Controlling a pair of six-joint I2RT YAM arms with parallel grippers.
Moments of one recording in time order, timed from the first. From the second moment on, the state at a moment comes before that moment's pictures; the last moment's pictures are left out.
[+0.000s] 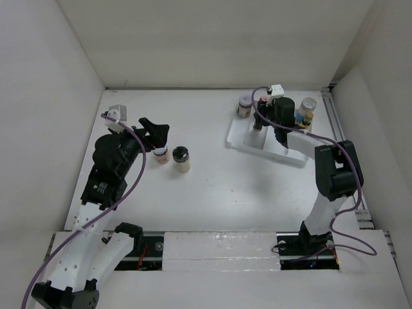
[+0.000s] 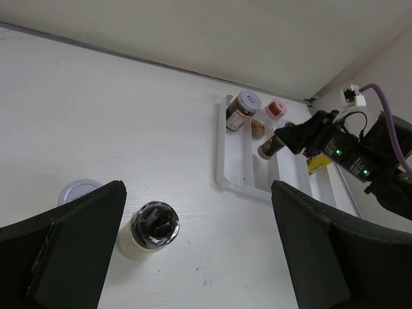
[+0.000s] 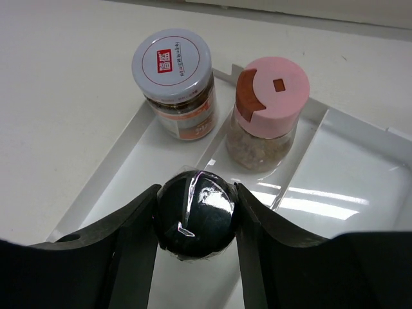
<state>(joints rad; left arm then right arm) -0.28 0.73 0.88 -0.24 0.04 -0.51 0.22 1.79 1.11 0.34 -0.06 0.06</state>
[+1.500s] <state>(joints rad) -0.28 0.71 0.88 -0.24 0.01 -0.51 0.85 1.92 1.19 0.31 -0.32 -0.02</state>
